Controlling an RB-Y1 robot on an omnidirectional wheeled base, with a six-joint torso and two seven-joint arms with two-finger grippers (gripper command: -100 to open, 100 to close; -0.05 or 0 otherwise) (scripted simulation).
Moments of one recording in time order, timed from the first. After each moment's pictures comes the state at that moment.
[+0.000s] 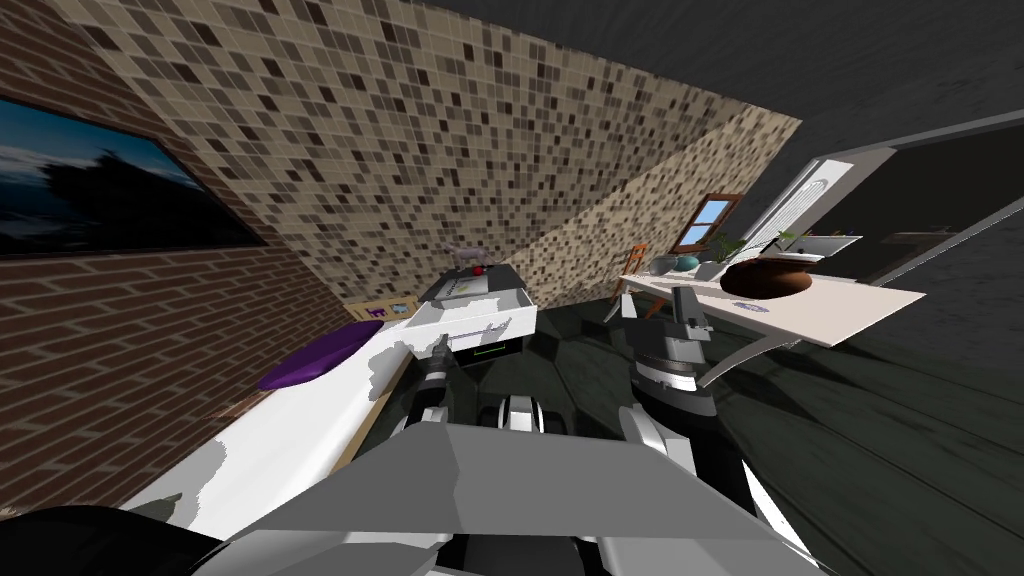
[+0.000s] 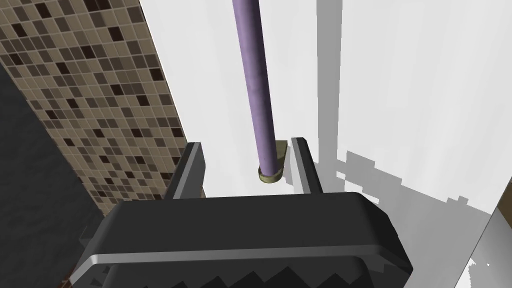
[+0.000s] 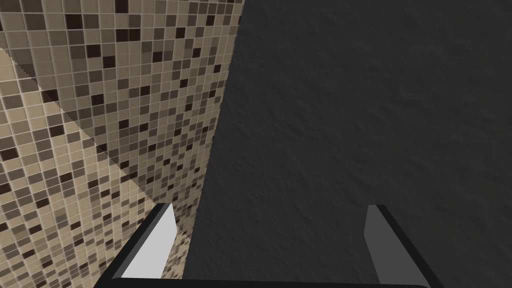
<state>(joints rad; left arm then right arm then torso) 0.42 0.04 0.11 -1.65 0.05 -0.50 -0.04 0.54 -0.04 -0.03 -2.37 0.01 -0.61 -0.13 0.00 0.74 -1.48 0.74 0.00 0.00</state>
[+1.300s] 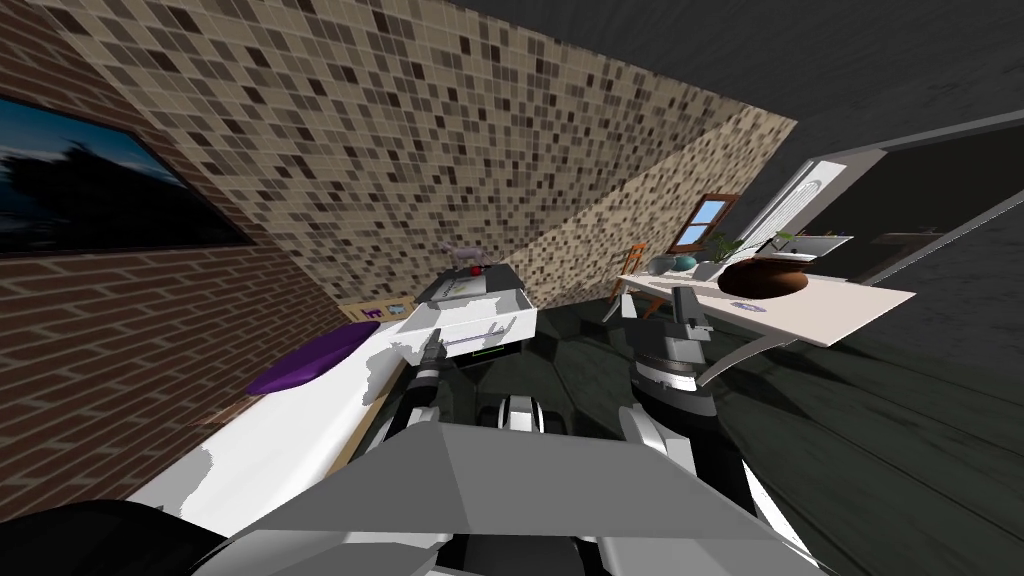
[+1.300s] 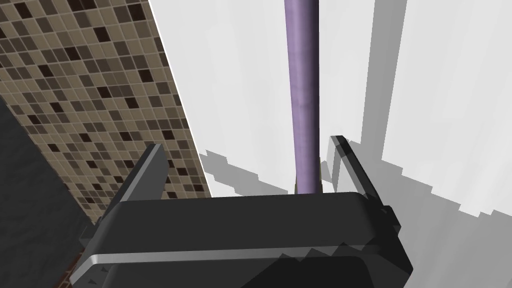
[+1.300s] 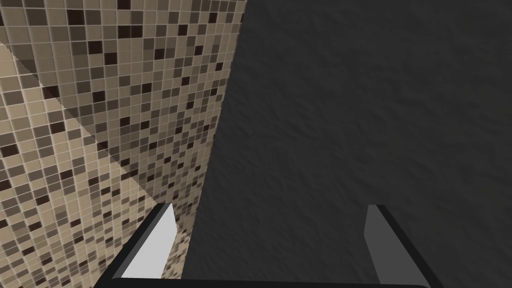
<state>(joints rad) 0.50 0.06 0.12 -1.85 0.07 -0.33 -0.02 0.54 -0.04 -0.03 -2.37 0.01 -0.61 -0.13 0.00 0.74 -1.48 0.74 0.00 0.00</state>
